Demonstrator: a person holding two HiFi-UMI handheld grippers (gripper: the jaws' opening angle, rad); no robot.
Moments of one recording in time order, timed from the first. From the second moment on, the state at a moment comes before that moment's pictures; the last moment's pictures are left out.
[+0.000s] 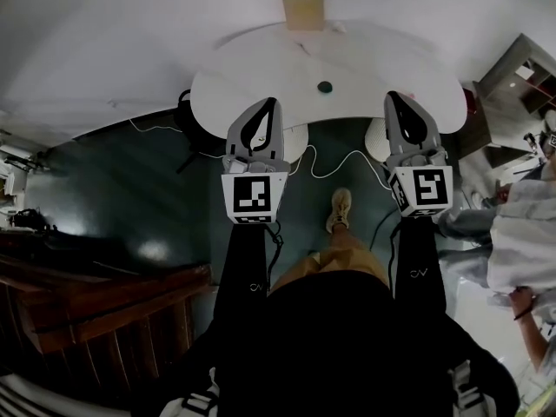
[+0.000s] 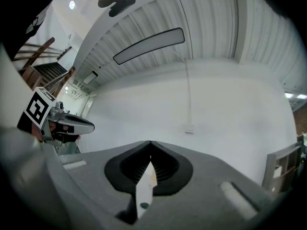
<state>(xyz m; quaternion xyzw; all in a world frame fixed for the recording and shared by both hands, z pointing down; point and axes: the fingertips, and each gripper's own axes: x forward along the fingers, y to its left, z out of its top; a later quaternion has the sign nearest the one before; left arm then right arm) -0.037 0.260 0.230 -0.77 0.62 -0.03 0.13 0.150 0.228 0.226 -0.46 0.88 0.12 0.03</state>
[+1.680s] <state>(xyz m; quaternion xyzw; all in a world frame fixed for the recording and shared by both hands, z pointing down) -0.120 -0.102 0.247 -0.78 0.62 -0.05 0.11 0.045 -0.135 0.260 -0.43 0.90 0.09 0.01</state>
